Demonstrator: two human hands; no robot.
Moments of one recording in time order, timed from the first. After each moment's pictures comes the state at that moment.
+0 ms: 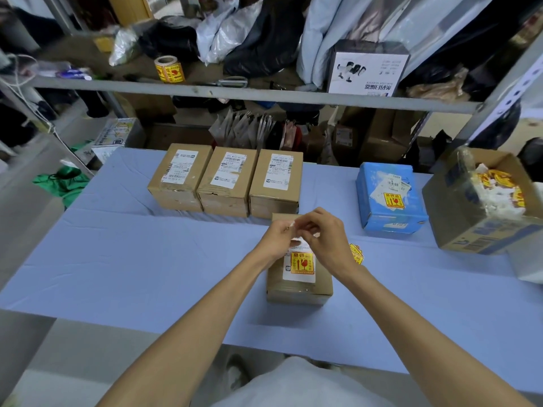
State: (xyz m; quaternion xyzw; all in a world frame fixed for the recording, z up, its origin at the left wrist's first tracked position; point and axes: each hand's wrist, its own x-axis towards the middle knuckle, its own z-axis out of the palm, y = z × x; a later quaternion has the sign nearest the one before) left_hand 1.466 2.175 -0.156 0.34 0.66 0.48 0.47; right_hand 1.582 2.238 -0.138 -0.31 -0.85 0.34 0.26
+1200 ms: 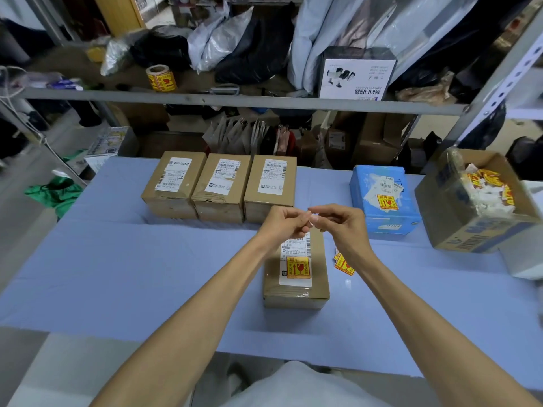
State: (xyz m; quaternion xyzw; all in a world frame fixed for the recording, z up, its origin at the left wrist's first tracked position) left_hand 1.463 2.197 -0.120 0.29 0.60 0.53 0.52; right_hand 1.603 2.268 -0.122 -0.31 -0.66 0.59 0.34
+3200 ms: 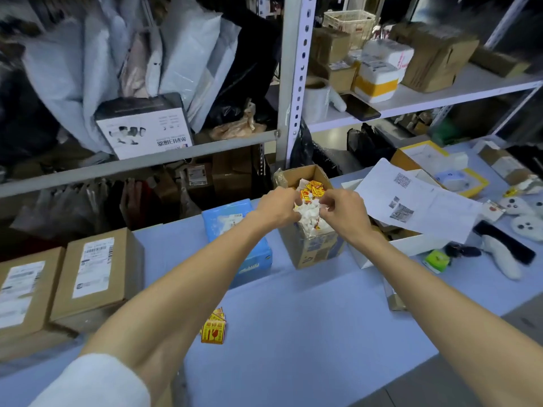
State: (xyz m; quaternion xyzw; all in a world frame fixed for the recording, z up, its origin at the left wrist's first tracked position) left_hand 1.698 2.515 -0.071 0.76 0.63 0.08 0.17; right_hand 1.866 2.512 -0.075 -0.59 -0.77 0.10 0.22
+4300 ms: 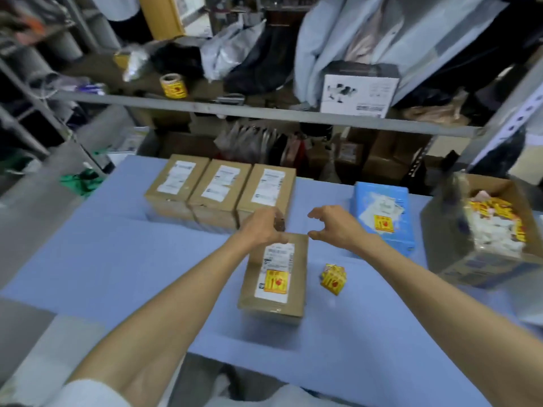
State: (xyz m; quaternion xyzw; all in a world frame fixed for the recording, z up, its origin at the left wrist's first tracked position) left_hand 1.452 2.245 -0.125 0.45 0.84 0.19 0.25; right_hand 1.607 2.375 -0.115 -0.27 -0.94 0.20 -0.02
